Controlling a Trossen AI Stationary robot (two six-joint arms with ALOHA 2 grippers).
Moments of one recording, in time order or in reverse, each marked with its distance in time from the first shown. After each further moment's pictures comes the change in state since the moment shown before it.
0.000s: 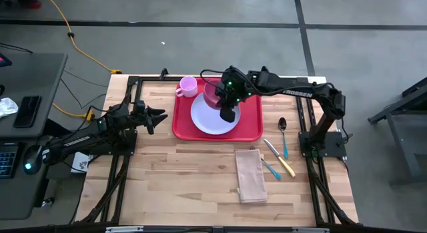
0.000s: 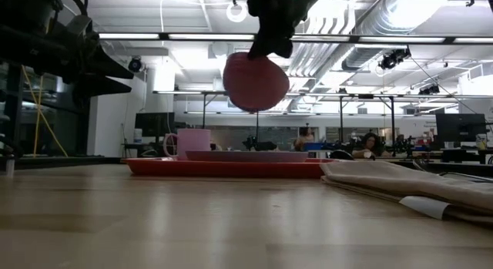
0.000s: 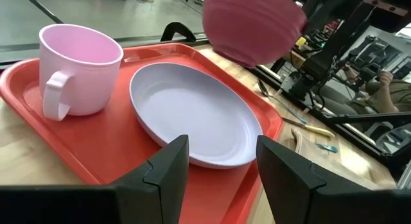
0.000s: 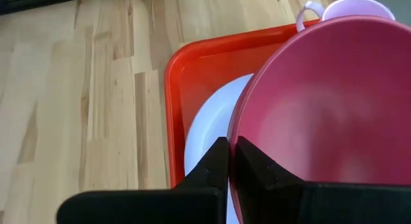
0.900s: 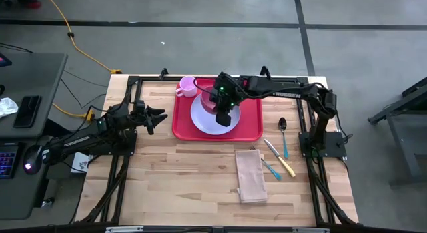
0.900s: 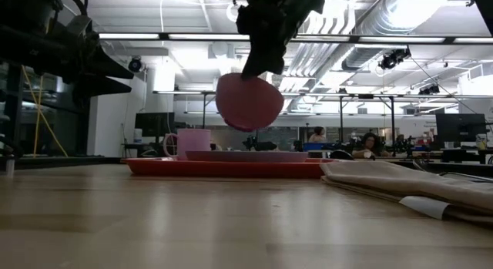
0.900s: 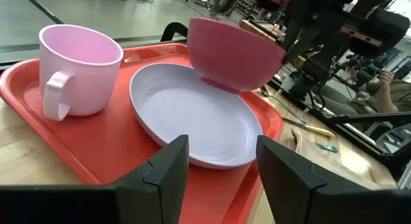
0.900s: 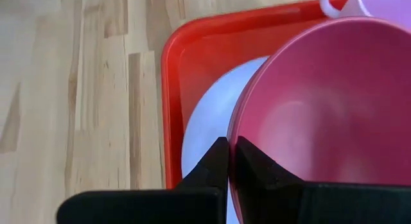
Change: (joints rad) left arm 0.000 0.000 0.000 0.000 0.000 0.001; right arm 0.009 0.097 0.000 0.026 -0.017 -0.026
